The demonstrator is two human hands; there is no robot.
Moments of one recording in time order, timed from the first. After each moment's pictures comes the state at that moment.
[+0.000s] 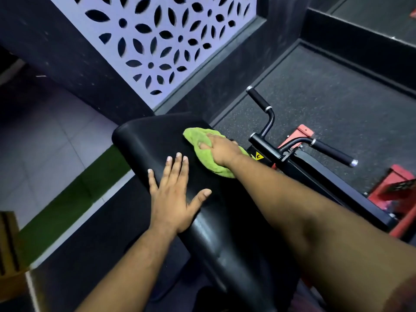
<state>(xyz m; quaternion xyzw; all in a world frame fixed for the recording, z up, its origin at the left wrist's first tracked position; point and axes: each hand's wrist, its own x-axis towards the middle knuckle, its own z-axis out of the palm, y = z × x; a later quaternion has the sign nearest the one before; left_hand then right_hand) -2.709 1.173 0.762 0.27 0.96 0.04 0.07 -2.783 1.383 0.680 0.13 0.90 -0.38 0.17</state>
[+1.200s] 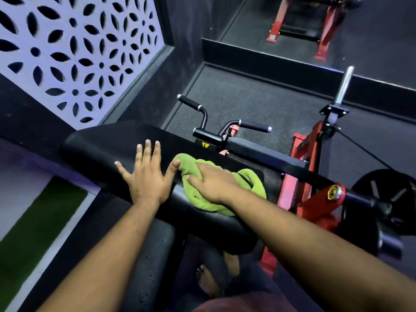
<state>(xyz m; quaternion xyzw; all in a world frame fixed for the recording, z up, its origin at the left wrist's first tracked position) -2.709 1.163 0.760 0.34 0.93 0.09 0.02 -2.572 1.296 0.758 0.30 0.89 -0.31 0.15</state>
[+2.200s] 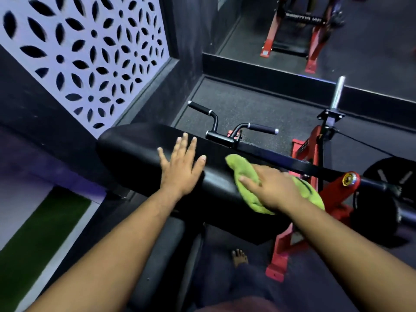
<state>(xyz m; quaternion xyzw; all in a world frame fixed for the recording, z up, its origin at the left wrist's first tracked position) -2.736 1.131 0.766 0.48 0.86 0.12 0.10 -2.502 1.255 0.776 0.40 0.90 -0.14 0.07</state>
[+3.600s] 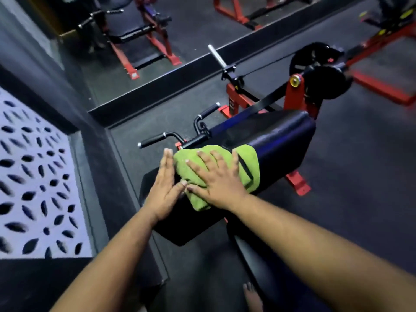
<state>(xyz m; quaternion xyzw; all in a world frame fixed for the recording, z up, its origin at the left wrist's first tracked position) -3.001 1.122 0.766 0.82 0.47 0.17 0.29 -2.800 1.083 0.747 0.64 0.76 -0.02 -0.11</state>
